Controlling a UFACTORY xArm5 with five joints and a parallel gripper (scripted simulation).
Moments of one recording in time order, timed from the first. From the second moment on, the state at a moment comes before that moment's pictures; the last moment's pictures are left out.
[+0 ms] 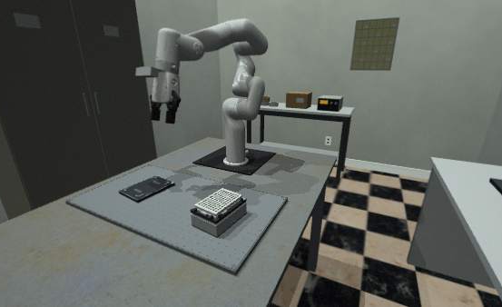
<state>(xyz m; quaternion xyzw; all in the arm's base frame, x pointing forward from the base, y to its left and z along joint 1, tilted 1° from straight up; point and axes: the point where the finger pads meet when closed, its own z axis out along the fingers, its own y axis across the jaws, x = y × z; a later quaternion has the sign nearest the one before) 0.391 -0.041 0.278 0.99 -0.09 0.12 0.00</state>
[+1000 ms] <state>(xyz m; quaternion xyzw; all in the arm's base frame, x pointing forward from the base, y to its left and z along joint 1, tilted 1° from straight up) 0.415 0.072 0.221 1.00 -0.04 -0.01 0.00</state>
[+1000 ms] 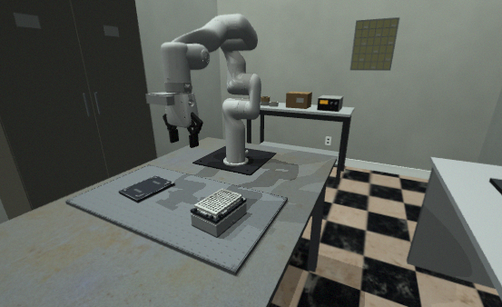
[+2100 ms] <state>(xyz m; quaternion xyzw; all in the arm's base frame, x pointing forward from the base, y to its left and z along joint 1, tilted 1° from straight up) 0.441 0.202 0.163 1.00 -0.04 -0.01 0.00</state>
